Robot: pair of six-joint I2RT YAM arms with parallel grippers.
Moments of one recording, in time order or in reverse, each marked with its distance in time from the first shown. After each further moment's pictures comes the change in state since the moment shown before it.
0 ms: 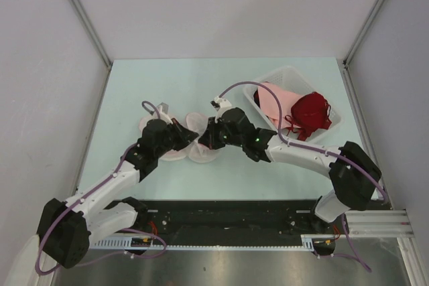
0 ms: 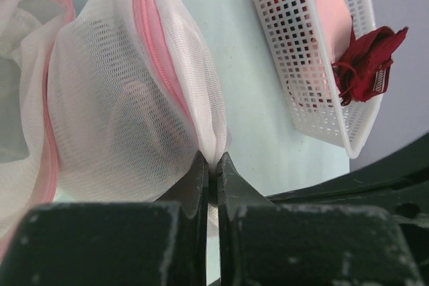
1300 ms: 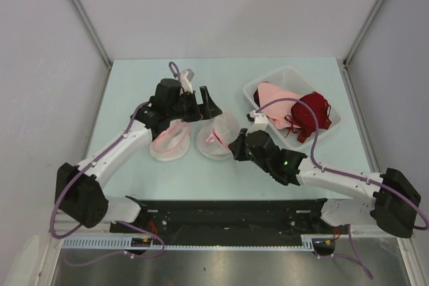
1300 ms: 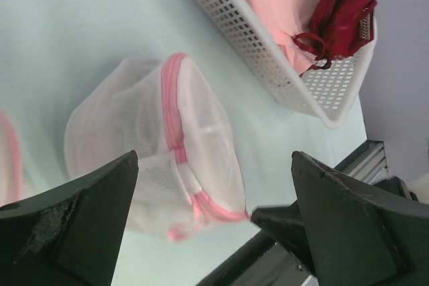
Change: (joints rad) left arm -0.001 0.370 0.554 -0.277 0.230 0.296; right arm 0.076 -0.395 -0.312 -0.109 0.454 0.117
